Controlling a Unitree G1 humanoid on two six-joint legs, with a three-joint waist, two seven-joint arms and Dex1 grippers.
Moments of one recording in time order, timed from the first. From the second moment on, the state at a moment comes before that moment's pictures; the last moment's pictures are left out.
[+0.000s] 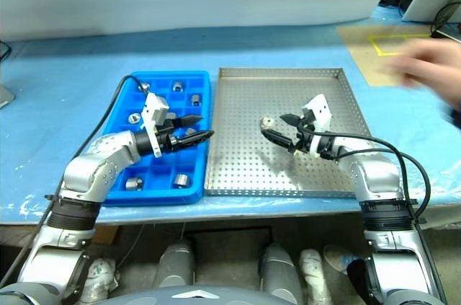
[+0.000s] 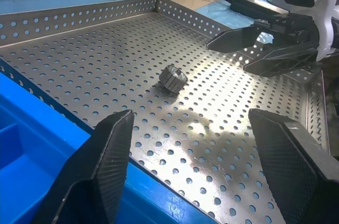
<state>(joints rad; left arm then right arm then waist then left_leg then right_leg) -0.42 0.43 -0.03 -0.03 -0.51 0.53 -0.87 -0.41 -0.55 -0.04 0.05 0.45 0.56 0.86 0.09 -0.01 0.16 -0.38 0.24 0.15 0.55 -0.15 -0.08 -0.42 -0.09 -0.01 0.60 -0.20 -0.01</state>
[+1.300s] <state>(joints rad) -0.39 0.45 -0.03 -0.07 -0.52 0.56 -0.87 -0.66 -0.29 0.00 0.70 0.14 0.14 0.63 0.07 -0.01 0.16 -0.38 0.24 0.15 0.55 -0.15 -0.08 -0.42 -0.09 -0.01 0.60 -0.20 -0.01</state>
